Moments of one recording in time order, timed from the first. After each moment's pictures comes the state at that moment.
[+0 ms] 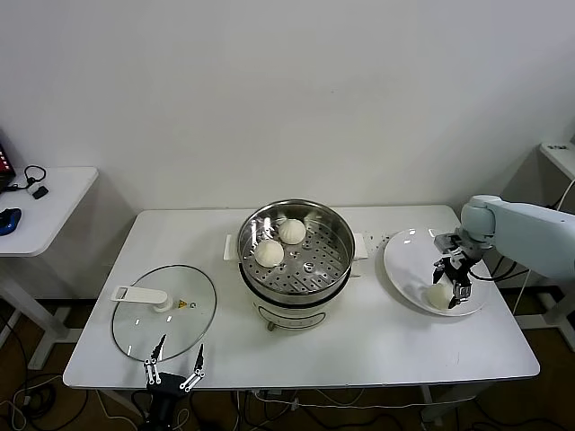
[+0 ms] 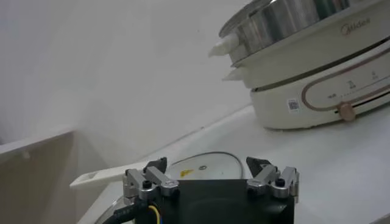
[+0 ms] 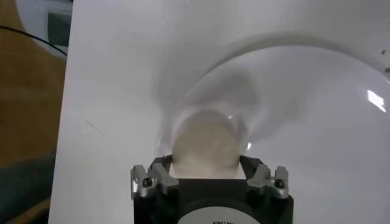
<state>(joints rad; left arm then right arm) 1.63 -1.61 -0.75 -1.60 0.40 -0.56 0.08 0.39 0.81 -1.65 0.87 0.36 0.10 -1.07</state>
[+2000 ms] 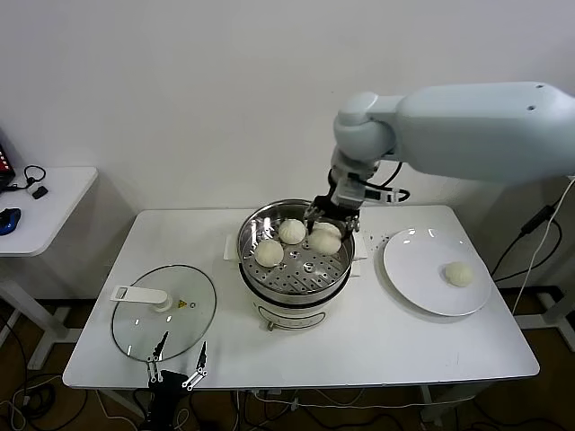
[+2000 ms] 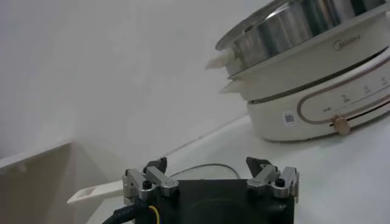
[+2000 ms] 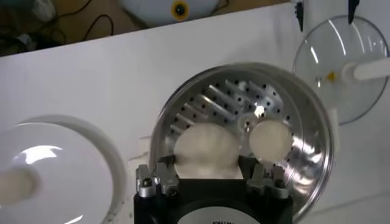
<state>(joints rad) 1.64 -1.61 -0.73 -1.64 0.41 -0.57 0.07 0.95 1.14 -1.67 1.49 0.18 0.44 -1.00</state>
